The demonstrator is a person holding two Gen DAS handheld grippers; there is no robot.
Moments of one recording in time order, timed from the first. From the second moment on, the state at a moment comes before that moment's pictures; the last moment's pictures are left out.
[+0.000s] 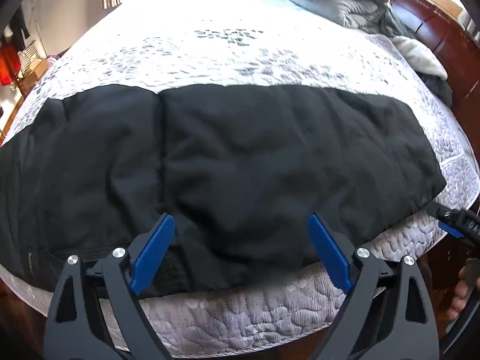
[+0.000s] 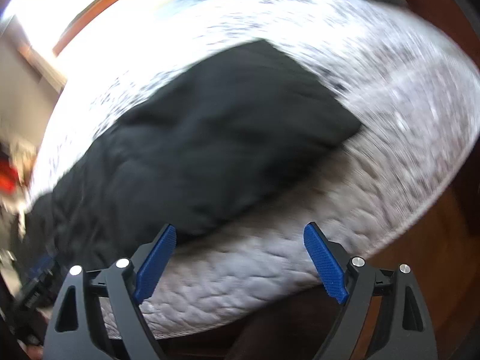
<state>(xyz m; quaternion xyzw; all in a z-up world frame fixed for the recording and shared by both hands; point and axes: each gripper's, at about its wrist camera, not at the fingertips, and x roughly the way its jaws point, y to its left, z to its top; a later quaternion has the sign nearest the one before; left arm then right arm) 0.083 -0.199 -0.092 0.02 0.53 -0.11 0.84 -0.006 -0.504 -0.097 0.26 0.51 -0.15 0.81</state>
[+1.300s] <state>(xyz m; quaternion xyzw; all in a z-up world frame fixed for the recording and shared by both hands) 0.116 -0.108 -0.090 -0.02 0.53 0.00 0.84 0.045 -0.453 -0.038 0.20 0.37 -0.01 0.91</state>
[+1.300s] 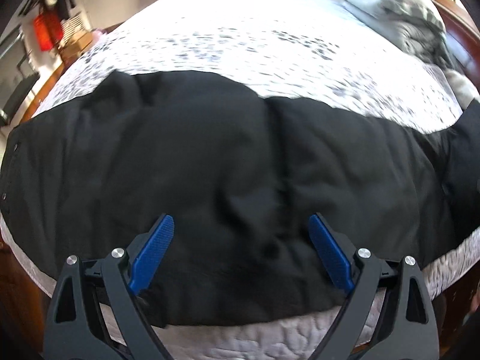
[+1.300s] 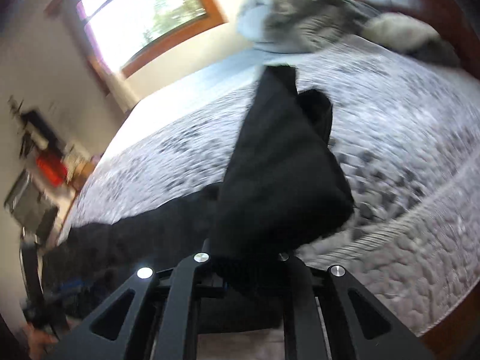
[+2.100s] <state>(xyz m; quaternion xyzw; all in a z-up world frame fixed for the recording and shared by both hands) 0.103 0.001 -0.077 -0.11 0.53 0.09 0.84 0.041 -0.212 -0.076 -0.05 0.47 0.20 0.86</state>
